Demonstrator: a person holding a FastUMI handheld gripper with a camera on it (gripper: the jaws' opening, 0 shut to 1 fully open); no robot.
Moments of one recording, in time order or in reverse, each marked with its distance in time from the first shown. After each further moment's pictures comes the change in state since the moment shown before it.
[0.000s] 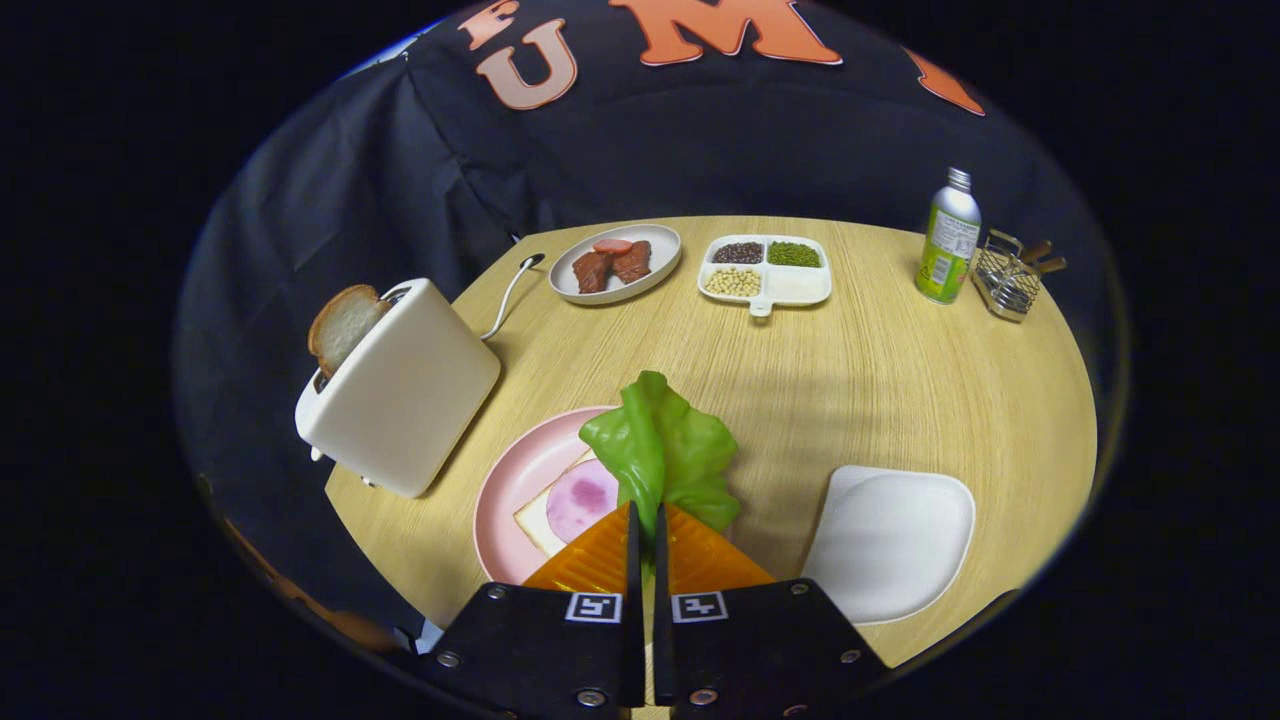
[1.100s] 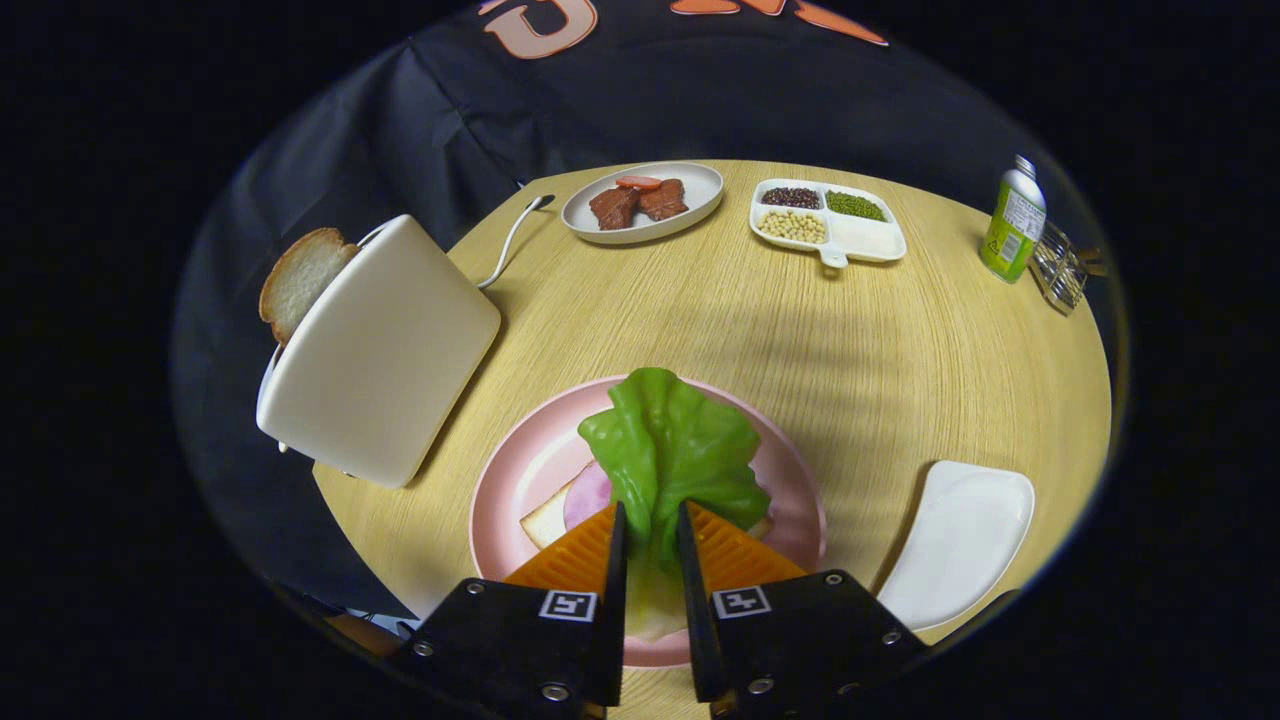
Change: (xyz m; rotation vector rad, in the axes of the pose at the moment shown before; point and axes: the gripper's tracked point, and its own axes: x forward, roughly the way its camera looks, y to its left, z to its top) arm 0.053 0.031 -0.021 -0.014 0.157 0.007
